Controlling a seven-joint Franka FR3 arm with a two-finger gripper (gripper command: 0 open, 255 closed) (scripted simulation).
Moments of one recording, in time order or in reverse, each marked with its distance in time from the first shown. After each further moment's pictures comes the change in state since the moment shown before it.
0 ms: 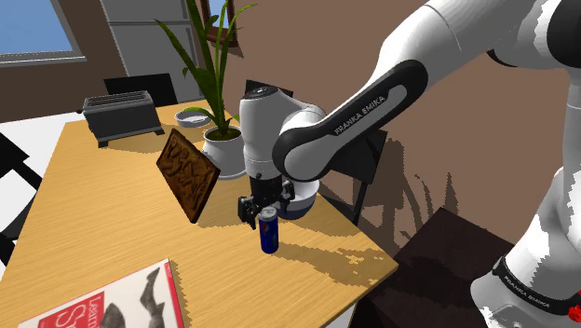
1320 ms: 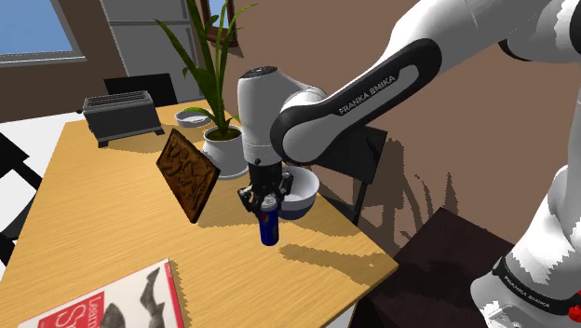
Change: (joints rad) arm -0.011 -0.054 0.016 0.025 0.033 -0.073 -0.021
